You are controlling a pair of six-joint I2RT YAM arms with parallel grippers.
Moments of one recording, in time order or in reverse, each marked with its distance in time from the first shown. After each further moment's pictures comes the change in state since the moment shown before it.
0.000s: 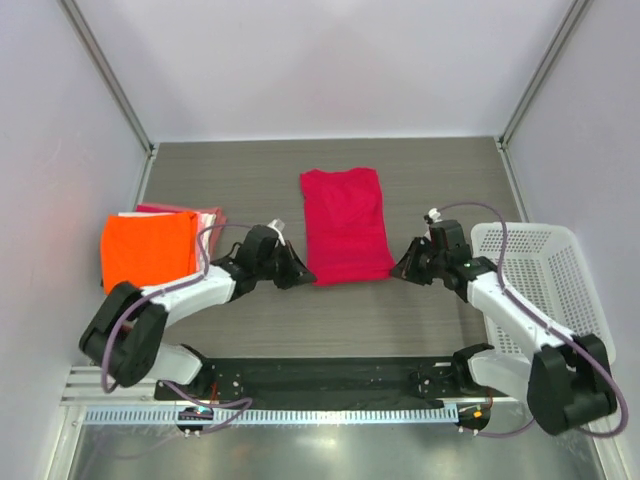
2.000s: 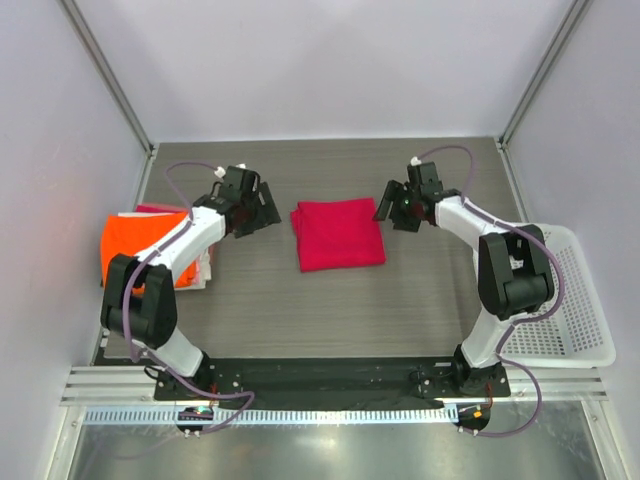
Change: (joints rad) left arm 0.262 0.162 0.529 -0.492 -0.272 0.341; right arm -0.058 0.597 0.607 -0.039 0.087 -0.095
